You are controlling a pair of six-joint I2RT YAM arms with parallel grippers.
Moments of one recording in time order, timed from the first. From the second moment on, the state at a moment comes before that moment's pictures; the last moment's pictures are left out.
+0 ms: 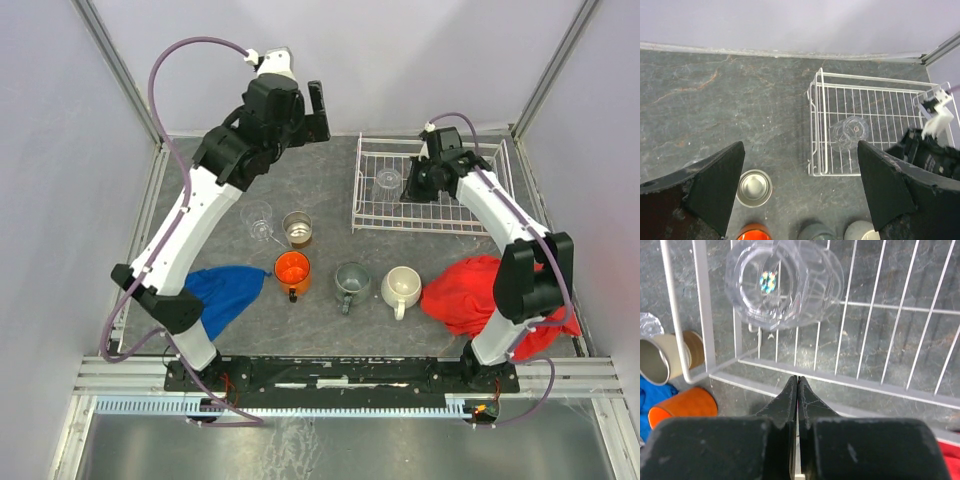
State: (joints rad) left arm -0.66 1.74 2.20 -0.86 -0.44 -0.43; right arm 0.22 1.67 1.42 -0.65 -0.16 0.39
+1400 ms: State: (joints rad) left arm -0.53 1.54 1.97 -0.94 -0.43 -0.45; right arm 0.22 2.14 1.79 -0.57 -0.24 0.56
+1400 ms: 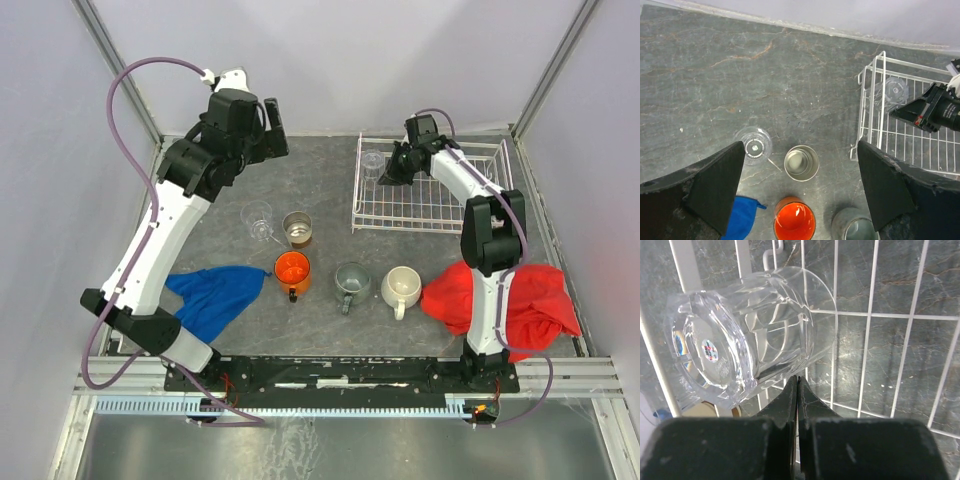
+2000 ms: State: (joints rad) left arm -0.44 1.41 1.62 -0.93 -0.43 -0.49; right arm 0.22 2.17 1.80 -0.51 -0.30 0.64
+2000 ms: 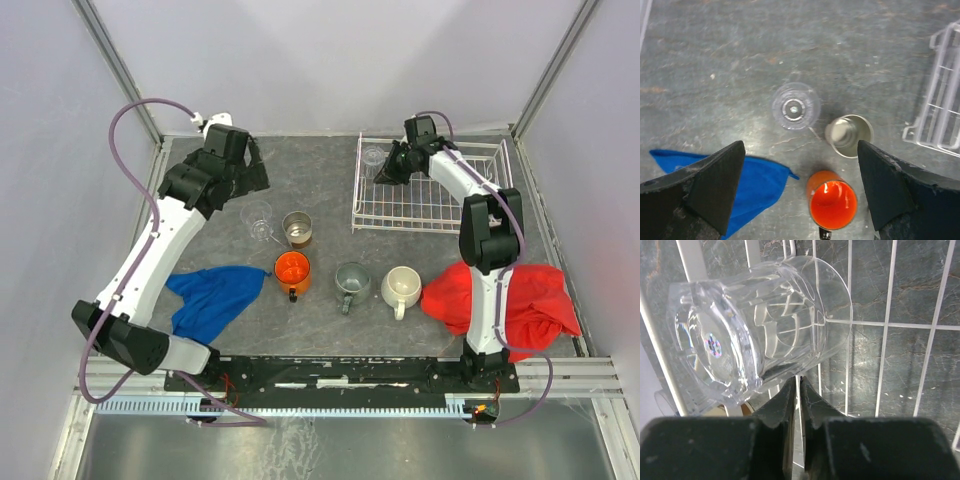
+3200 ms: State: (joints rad) left arm -0.28 1.83 1.49 -0.87 -0.41 -0.53; right arm 0.05 1.66 1.44 -0.51 -0.32 0.60
